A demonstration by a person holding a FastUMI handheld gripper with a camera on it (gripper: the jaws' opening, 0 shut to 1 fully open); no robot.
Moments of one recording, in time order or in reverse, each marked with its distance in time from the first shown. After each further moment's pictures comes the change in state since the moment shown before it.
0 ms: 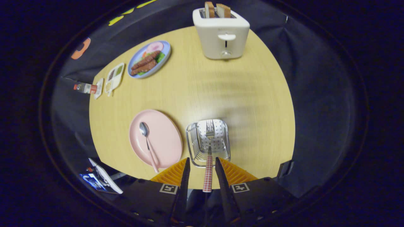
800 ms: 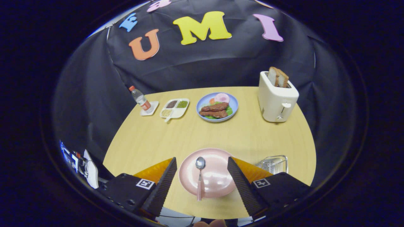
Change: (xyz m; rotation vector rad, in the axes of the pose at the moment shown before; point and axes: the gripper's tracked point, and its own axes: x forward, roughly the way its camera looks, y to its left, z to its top) arm -0.018 0.167 -0.030 -0.267 -0.530 0.224
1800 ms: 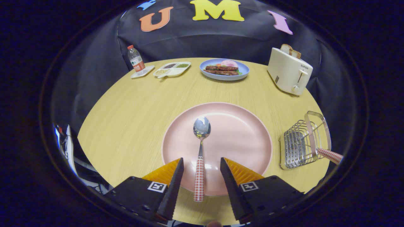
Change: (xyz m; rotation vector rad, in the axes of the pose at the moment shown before) arm 0.107 -0.021 -0.134 -0.113 0.118 -0.155
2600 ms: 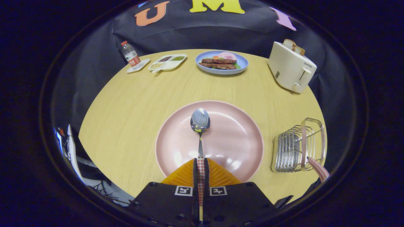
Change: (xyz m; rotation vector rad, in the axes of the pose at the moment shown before) arm -0.031 -0.019 0.021 0.019 0.142 0.028
